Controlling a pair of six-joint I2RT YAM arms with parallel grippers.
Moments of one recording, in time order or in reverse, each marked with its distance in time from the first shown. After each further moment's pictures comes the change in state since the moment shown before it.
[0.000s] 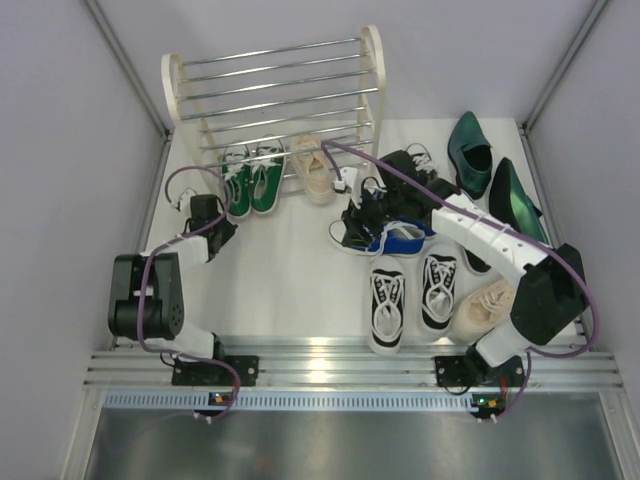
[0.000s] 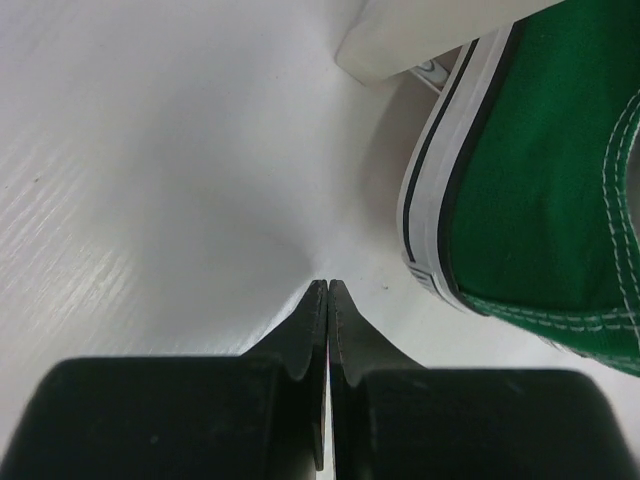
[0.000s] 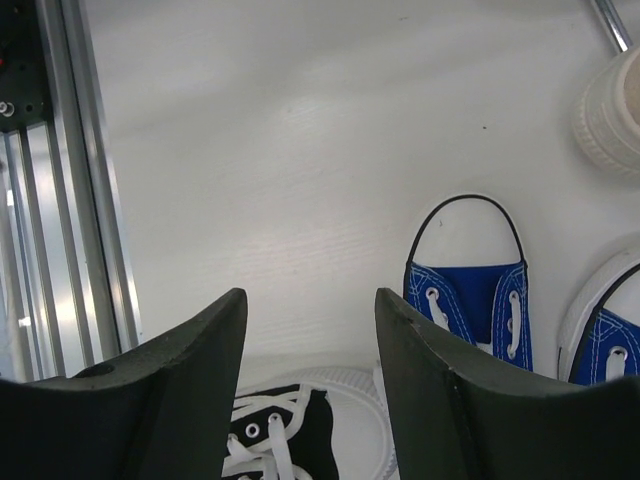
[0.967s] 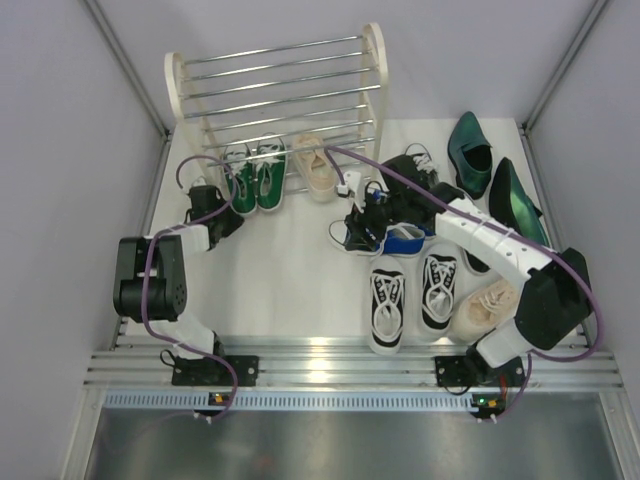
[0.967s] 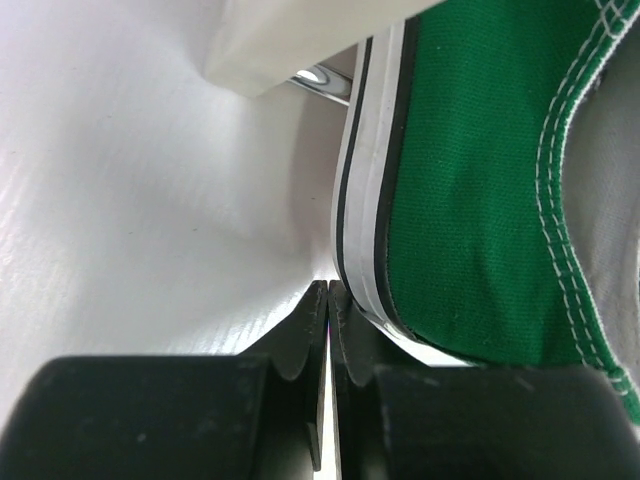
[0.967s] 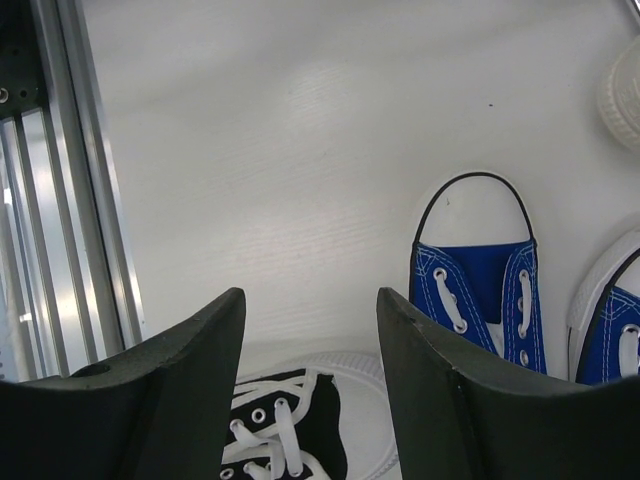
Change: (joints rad) left arm 0.012 0.146 0.107 0.060 0.225 0.092; right arm -0.006 -0.037 -0.054 -0.002 0.016 0.000
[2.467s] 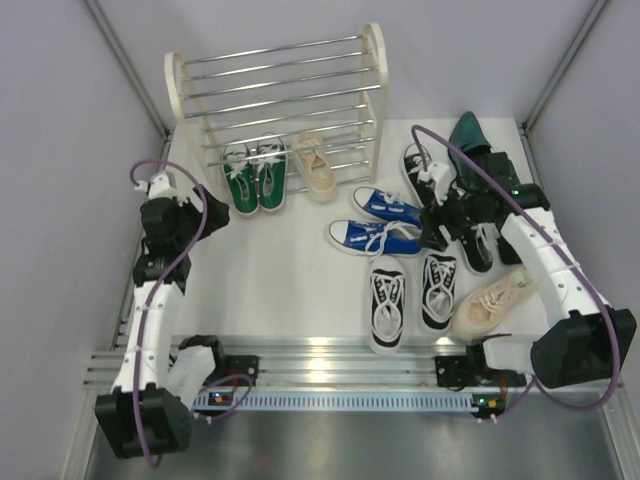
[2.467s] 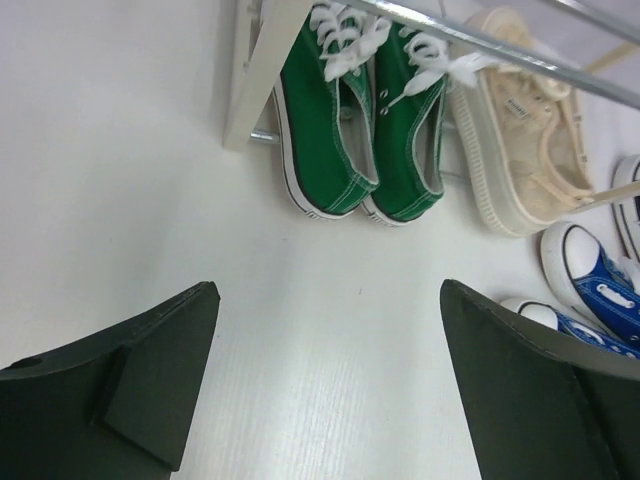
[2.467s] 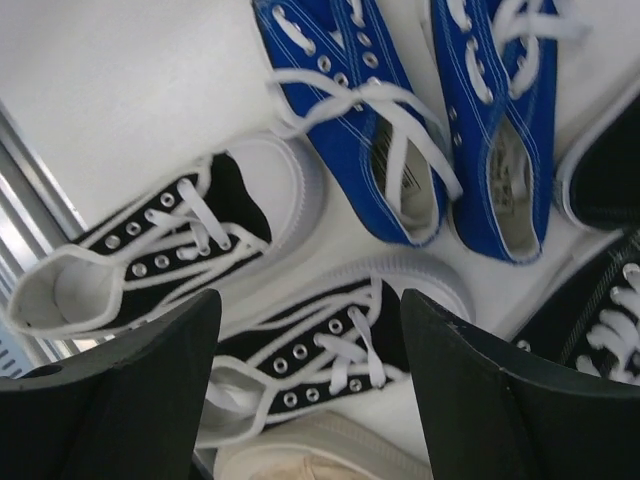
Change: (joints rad) left arm 0.087 -0.731 -0.037 -0.415 0.052 0.220; right arm -0.431 -0.238 -0.059 -0.357 0.025 -0.154
